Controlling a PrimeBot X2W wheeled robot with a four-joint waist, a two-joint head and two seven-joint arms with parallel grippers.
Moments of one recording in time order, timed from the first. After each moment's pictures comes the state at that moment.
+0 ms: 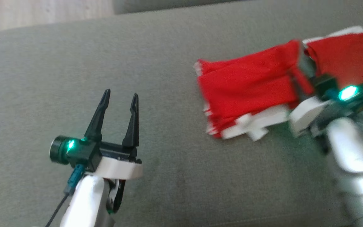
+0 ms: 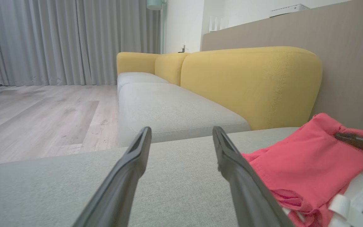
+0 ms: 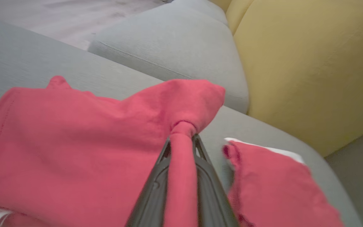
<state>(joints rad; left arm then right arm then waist) -0.24 0.05 -0.25 0.21 -0.14 -0.02 -0.26 -0.56 -0.19 0.16 0.67 -0.15 0.13 -0.08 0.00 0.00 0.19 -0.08</state>
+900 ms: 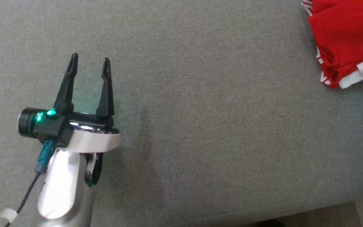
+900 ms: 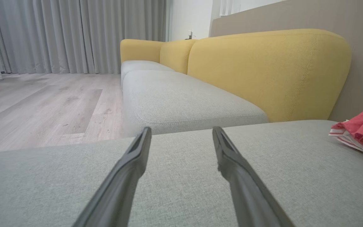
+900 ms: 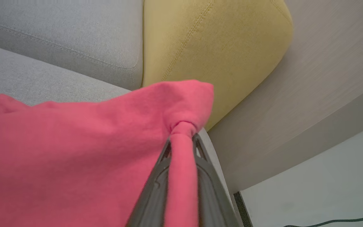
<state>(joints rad) -0.37 0.07 -0.13 0.19 -0.10 -0.06 -0.26 -0.74 -0.51 -0.07 0.66 -0.12 0.13 -0.01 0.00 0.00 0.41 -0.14</state>
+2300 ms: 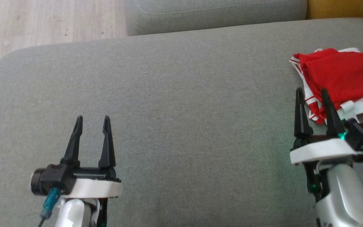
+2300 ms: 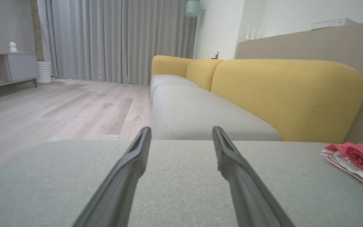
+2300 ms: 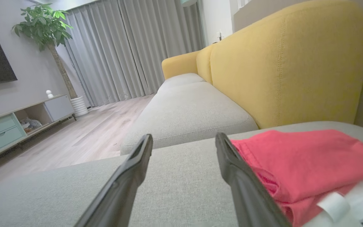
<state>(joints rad) -0.11 0.05 -0.12 0.18 -0.19 -0.03 -0.26 -0.24 -0.06 0.00 0.35 0.23 0.13 -0.25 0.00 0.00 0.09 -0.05</state>
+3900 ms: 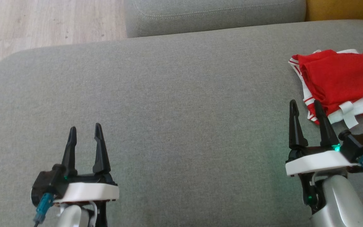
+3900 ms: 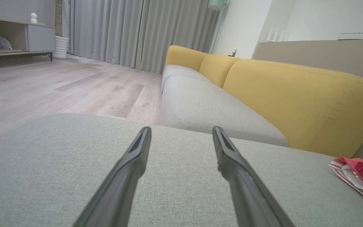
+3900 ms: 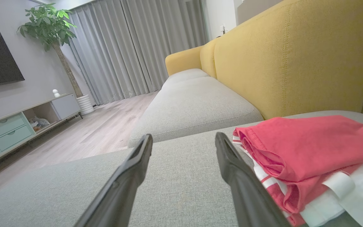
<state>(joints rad) -0.08 0.05 -0.13 0.21 -0.34 0.00 -0.26 -0.17 -0.05 0.03 0.31 0.26 0.13 -0.25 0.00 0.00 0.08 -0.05</state>
